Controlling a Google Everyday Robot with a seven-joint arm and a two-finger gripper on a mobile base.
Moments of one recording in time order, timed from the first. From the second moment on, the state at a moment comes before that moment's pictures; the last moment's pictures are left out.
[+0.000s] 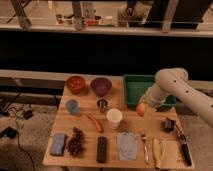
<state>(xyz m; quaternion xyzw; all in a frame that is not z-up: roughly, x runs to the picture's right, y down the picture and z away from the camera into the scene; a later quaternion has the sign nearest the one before) 0.194 0.098 0.757 -0.29 -0.13 -0.01 0.95</state>
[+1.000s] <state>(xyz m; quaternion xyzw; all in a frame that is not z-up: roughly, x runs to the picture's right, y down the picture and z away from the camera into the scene) 0.079 0.087 0.723 -0.28 -0.27 -0.10 0.92</state>
